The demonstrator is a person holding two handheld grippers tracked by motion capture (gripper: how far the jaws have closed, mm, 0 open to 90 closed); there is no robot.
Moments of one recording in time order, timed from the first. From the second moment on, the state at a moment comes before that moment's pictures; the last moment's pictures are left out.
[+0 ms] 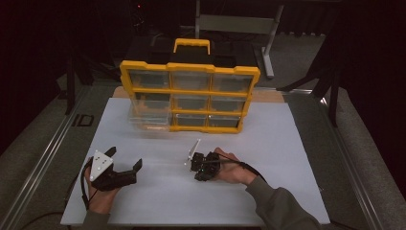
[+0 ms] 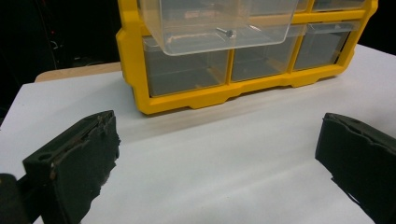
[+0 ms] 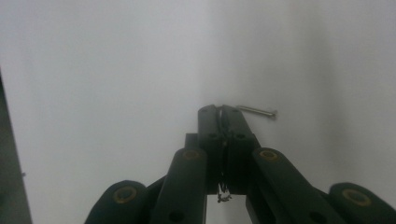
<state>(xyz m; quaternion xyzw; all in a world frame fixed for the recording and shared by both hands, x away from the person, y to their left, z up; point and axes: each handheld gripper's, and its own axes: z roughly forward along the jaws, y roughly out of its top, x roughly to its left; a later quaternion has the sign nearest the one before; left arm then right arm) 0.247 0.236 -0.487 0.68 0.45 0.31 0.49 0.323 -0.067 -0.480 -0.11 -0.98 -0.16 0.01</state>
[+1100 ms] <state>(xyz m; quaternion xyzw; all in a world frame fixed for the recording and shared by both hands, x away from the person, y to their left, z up) 0.247 0.236 -0.488 0.68 0.45 0.30 0.49 0.347 -0.077 -0.411 -0.13 -0.97 -0.19 -0.02</state>
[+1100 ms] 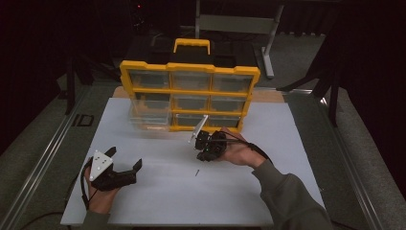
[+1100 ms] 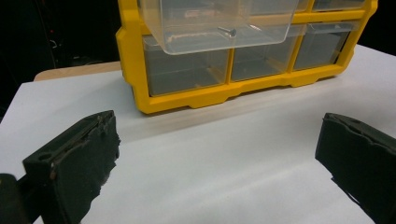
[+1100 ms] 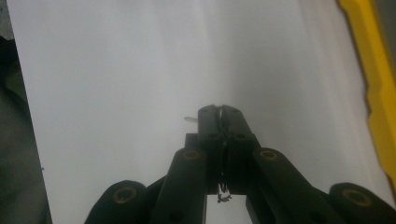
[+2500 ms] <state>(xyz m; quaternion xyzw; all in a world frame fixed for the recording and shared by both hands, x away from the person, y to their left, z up) 0.248 0.237 -0.488 0.68 0.45 0.30 0.49 0.382 -0.078 -0.336 -0.15 -0.96 -0.23 -0.06</state>
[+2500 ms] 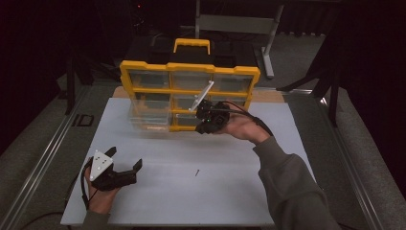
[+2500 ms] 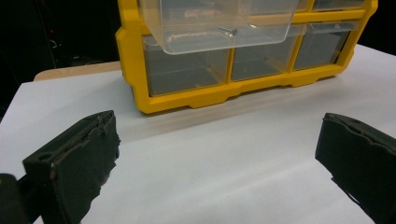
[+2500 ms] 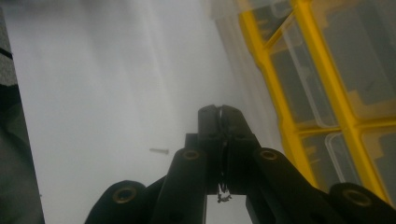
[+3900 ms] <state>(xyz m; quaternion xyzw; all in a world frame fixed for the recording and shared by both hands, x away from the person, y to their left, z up) 0.248 0.237 -0.488 0.68 0.45 0.30 0.49 0.410 -0.053 -0.287 -0.14 -0.96 -0.24 -0.08</state>
